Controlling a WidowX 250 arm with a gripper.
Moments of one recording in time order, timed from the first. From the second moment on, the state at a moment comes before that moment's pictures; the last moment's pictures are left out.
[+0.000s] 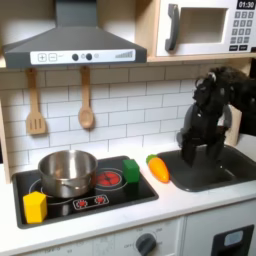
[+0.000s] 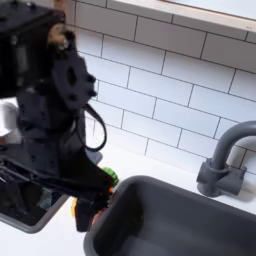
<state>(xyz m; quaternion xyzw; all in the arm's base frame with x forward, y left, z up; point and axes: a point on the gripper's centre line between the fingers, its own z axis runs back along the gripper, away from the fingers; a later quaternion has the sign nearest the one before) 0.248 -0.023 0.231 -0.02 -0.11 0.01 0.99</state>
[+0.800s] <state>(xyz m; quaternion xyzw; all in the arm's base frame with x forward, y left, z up) 0.302 -0.024 0.214 0.00 -0.10 0.01 0.99</state>
